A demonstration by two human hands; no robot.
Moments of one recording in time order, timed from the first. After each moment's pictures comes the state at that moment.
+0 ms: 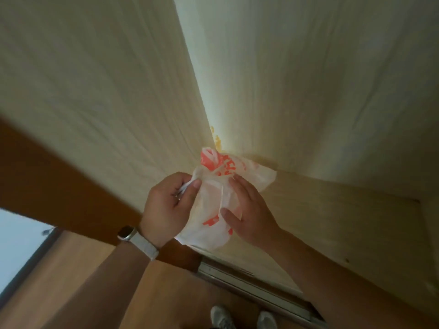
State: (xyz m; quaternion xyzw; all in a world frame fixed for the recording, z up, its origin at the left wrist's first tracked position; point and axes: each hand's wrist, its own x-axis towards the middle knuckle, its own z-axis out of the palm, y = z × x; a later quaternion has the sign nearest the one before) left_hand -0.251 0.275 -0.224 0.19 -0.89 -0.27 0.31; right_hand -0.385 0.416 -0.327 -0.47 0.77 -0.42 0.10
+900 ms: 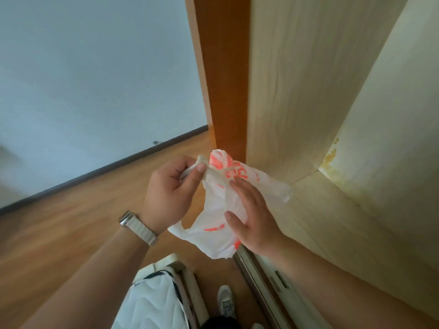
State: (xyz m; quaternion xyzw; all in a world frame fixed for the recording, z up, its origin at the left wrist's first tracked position) left_hand -0.033 0.343 -0.176 0.48 -0.73 -0.22 0.44; right_hand -0.217 0.376 -0.299 -0.71 0.54 -0.40 0.22
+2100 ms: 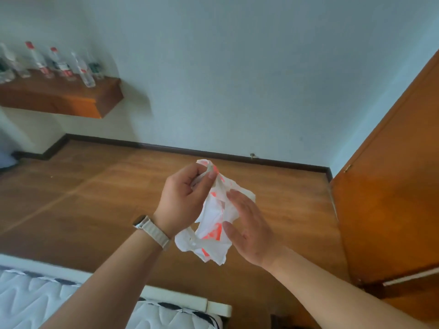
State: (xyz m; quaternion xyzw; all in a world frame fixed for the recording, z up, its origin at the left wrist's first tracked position) left_hand 0.292 0.226 -0.198 0.63 -0.52 -0.12 0.56; right_hand 0.122 0.153 -0.299 -0.88 0.30 -0.23 0.28
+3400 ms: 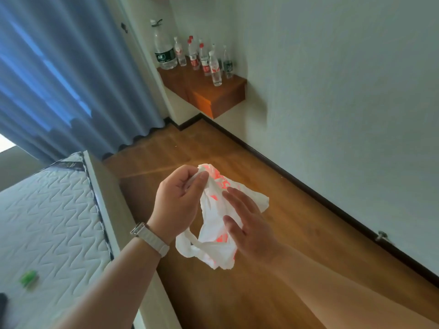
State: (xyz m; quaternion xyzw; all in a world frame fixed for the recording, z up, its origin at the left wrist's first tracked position) left_hand 0.492 -0.052 -0.166 0.84 -0.21 0.10 0.49; right_hand 0.428 -0.199 -0.285 -0.88 -0.04 -0.15 0.44
